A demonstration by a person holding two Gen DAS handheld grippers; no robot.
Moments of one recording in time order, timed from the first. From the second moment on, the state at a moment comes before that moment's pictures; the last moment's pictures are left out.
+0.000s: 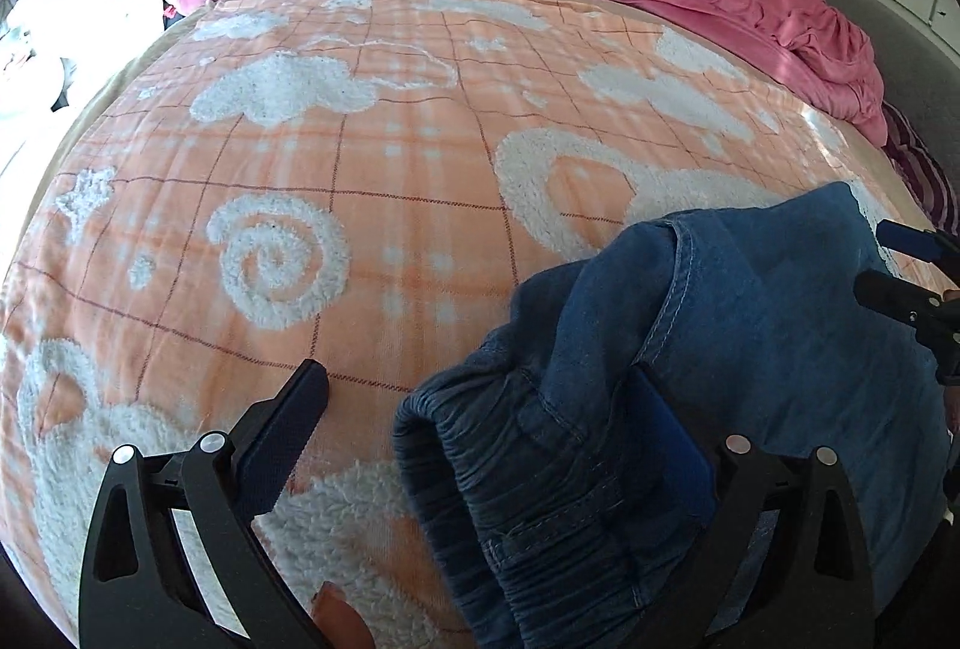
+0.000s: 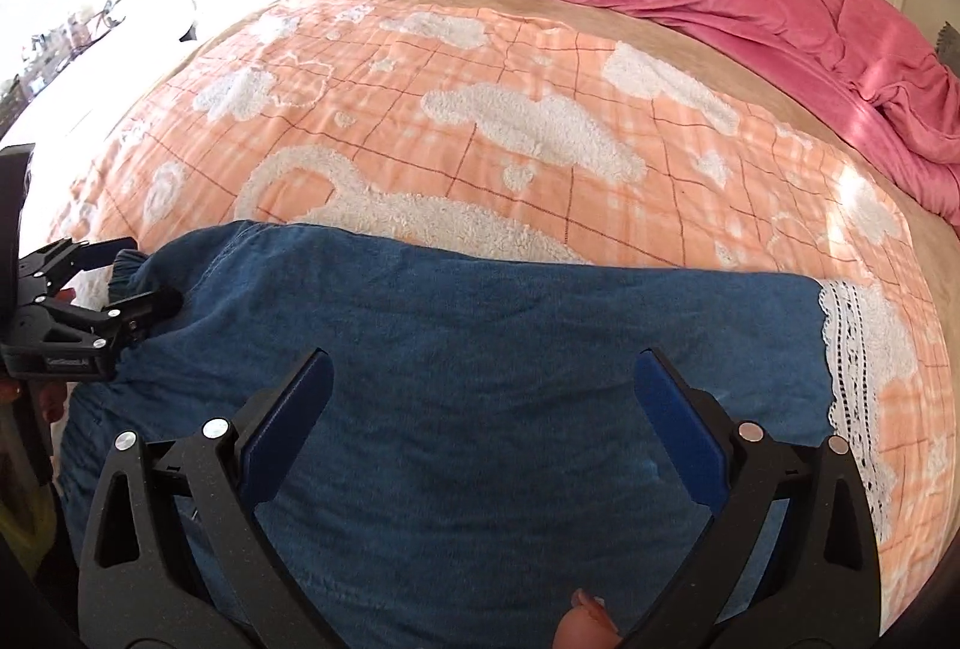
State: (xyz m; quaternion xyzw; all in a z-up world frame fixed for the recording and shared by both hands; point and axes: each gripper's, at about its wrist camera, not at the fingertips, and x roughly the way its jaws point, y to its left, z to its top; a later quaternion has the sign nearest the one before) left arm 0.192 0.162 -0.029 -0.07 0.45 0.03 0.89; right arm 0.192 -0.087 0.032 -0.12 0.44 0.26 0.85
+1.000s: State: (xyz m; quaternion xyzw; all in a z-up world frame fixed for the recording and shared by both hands) left arm 0.150 0.144 0.004 0.00 0.34 0.06 0.94; right arm 0.207 -0.031 0.030 -0.19 0.39 0.40 0.81
